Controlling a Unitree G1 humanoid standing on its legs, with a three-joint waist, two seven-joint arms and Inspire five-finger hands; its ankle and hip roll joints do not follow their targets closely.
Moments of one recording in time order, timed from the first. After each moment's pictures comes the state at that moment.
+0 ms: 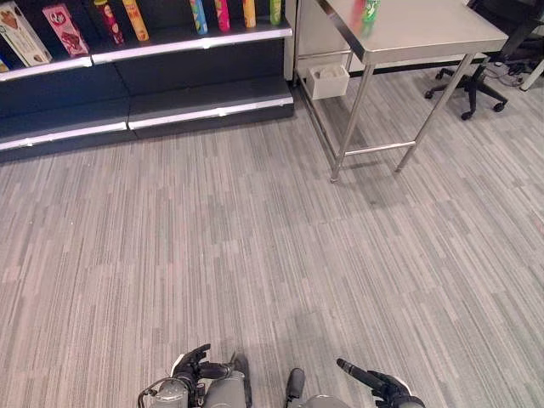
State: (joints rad) left arm -0.06 0.22 -0.11 1.09 -0.26 -0.03 0.03; right arm -0.06 -0.27 0.17 1.13 0.18 0.03 -0.06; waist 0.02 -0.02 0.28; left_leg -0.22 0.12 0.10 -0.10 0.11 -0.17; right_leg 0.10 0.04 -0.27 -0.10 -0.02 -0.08
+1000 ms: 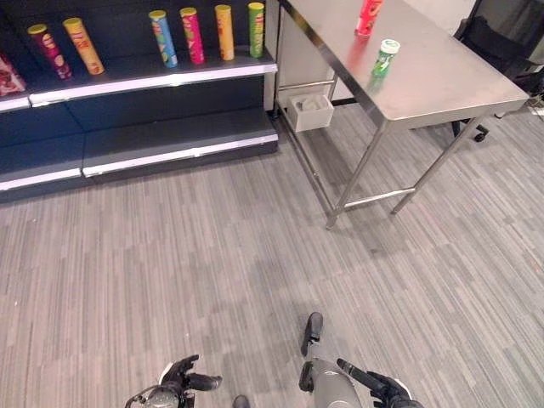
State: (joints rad) left arm -0.01 0.26 -0.14 1.12 -0.19 -0.02 0.05; right arm 0.01 -0.25 0.13 1.10 0.18 0.04 -0.06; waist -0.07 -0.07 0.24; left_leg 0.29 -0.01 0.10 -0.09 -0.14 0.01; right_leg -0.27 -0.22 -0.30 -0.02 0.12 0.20
